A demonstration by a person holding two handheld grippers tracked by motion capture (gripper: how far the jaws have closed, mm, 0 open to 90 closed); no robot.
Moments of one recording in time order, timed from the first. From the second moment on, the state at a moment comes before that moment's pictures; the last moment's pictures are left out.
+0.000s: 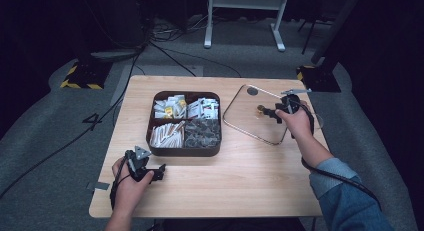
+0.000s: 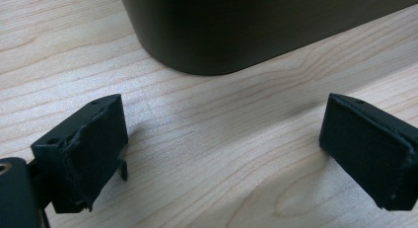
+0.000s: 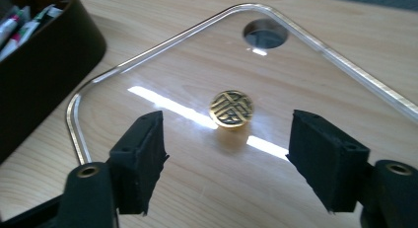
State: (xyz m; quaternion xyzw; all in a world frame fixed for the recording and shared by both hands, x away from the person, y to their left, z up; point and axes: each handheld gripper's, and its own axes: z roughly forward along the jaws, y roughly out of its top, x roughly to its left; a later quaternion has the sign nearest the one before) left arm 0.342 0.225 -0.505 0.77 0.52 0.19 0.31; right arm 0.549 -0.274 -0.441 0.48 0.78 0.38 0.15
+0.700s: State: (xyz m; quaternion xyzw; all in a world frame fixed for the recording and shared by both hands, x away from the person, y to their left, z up) left arm 0.341 0.225 -0.505 0.77 0.52 0.19 0.31; right arm 0.575 -0.253 -0.476 0.46 0.80 0.34 0.18
